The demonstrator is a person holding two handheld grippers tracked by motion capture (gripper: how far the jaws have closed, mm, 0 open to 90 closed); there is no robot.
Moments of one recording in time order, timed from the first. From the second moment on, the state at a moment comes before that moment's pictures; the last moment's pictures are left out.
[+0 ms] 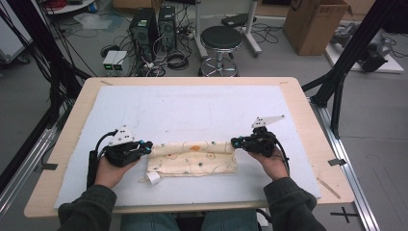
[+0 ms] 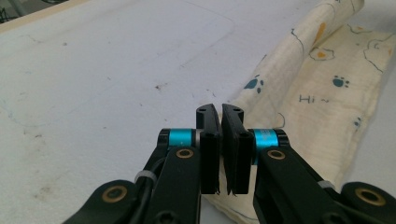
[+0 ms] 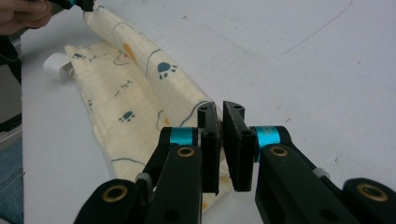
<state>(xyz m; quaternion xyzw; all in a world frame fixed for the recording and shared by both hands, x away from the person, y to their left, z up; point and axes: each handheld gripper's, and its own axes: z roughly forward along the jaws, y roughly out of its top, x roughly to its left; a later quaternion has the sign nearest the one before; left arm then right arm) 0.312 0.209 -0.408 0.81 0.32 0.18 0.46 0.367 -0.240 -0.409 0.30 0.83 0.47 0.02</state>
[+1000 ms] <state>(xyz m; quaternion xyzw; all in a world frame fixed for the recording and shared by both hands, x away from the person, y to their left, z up) 0.282 0.206 -0.424 0.83 0.28 0.17 0.44 0.330 -0.243 -0.425 0.28 0.84 0.47 0.01</state>
